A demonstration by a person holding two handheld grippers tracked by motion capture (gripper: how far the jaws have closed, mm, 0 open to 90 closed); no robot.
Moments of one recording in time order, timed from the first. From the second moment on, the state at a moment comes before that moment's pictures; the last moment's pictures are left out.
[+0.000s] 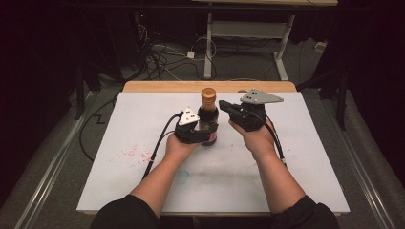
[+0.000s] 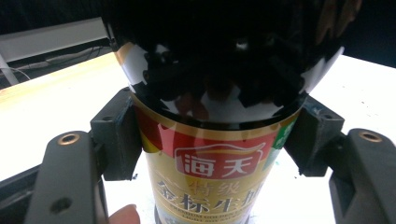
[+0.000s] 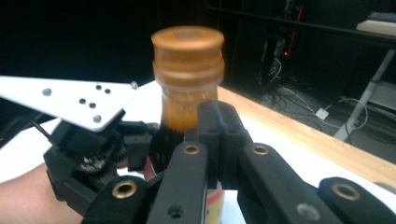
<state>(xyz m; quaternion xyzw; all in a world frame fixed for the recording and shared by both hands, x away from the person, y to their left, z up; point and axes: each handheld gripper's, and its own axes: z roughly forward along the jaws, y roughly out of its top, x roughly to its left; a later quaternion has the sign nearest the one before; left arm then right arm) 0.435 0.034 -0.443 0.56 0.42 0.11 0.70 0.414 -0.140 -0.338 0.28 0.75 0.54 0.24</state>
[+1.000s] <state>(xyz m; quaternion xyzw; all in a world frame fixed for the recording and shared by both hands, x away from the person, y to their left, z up) 0.434 0.032 -0.443 0.56 0.43 0.12 0.70 0.418 -0.128 -0.315 0.27 0.78 0.51 0.25</state>
